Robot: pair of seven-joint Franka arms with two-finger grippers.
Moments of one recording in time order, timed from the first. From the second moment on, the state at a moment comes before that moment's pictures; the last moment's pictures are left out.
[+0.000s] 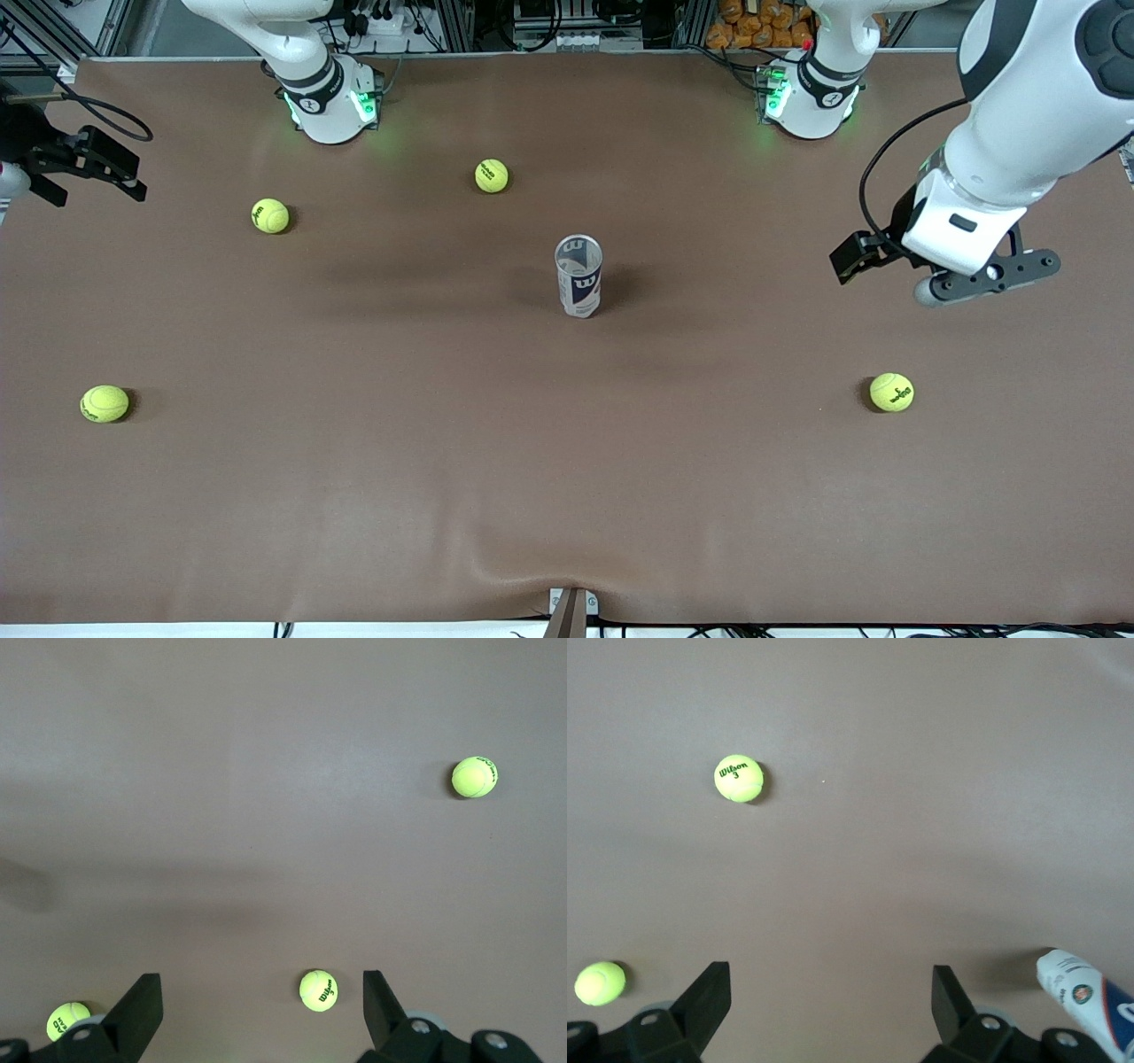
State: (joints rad) left arm 0.06 0.07 -0.35 -1.61 0.05 1.68 -0.49; right arm -0.02 -0.18 -0.01 -1.74 0.00 1.57 -0.09
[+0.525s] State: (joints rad) left arm 0.10 0.07 -0.35 -1.62 0.05 1.71 -0.45; right arm -0.02 -0.18 -0.01 -1.74 0.00 1.57 -0.09
